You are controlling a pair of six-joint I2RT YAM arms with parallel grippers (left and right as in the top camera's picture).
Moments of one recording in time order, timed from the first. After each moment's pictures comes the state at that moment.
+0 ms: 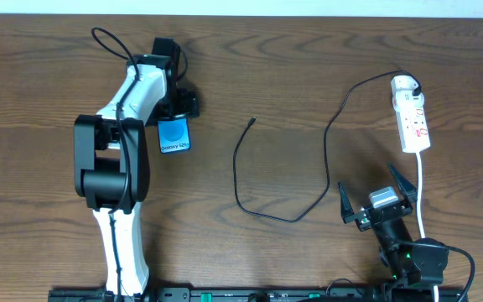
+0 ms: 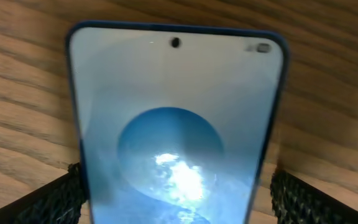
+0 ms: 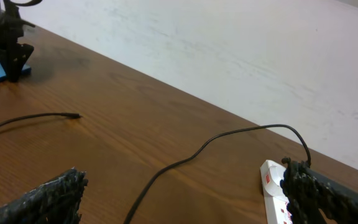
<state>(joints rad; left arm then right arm) -0.12 2.24 1.70 -0.93 -0.03 -0.33 -0.04 0.01 0.01 -0.04 -0.36 -0.33</state>
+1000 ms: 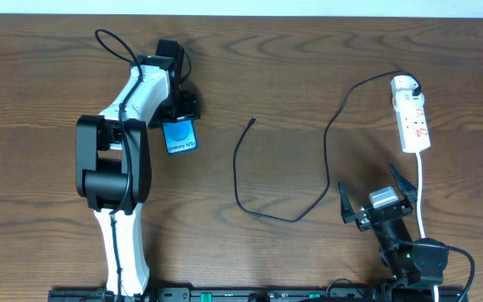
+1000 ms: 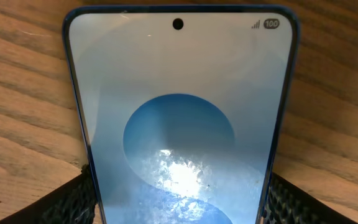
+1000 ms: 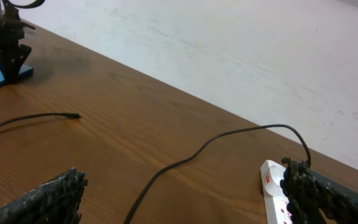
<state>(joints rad) -0.13 2.24 1.69 -0.95 -0.01 -0.36 -0.04 0.01 0.01 -0.04 -0.36 -0.33</state>
